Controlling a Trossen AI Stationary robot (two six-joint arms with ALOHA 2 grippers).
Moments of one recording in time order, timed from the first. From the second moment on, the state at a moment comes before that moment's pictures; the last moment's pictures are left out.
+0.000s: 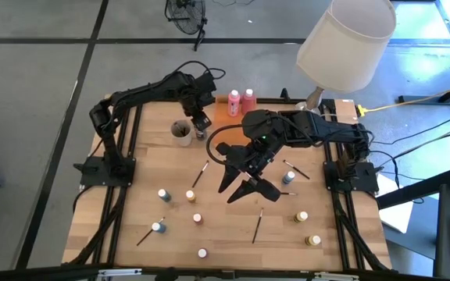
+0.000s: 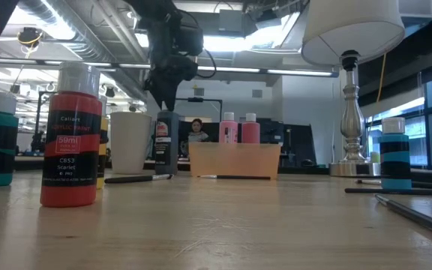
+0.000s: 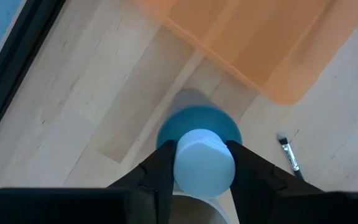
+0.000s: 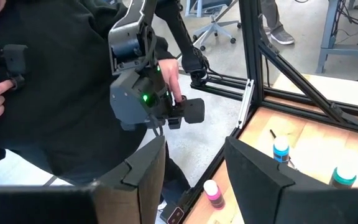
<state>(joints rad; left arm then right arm) 0.57 1.81 1.62 -1.21 0.05 -0.07 0.18 1.90 2.35 -0.91 -0.63 0.07</state>
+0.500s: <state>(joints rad) 0.54 1.81 1.69 -1.29 0.02 -0.05 0.20 1.90 2.35 -0.88 -0.63 0.07</state>
